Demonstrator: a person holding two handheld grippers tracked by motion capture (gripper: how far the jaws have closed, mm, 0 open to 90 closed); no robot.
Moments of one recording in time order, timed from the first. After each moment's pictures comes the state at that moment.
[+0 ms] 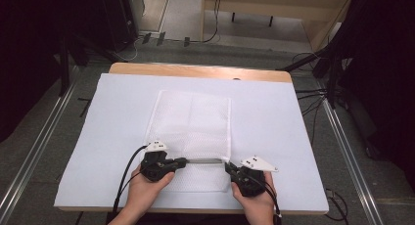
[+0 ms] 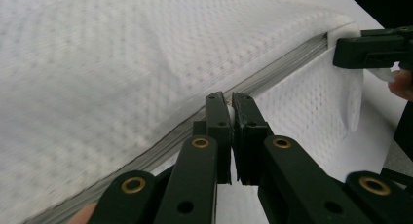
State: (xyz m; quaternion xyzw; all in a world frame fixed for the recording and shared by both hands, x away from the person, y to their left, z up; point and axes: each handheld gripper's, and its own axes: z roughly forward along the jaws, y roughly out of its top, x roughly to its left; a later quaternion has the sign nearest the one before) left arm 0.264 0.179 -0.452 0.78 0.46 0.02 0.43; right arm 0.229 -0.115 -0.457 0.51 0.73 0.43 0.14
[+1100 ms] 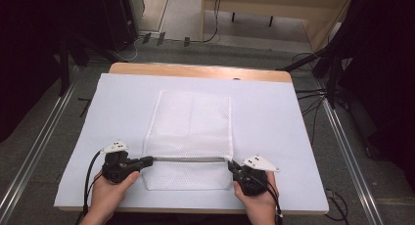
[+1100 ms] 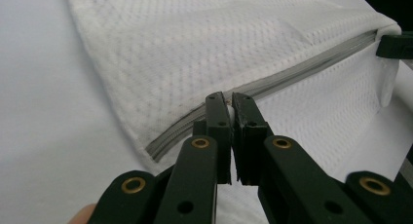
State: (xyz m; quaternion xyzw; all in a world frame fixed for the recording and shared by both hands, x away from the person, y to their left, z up) left arm 0.251 0.268 -0.446 0.75 0.50 0.04 0.43; right arm 0.230 -0.119 -0.456 0.51 0.73 0.42 0.16
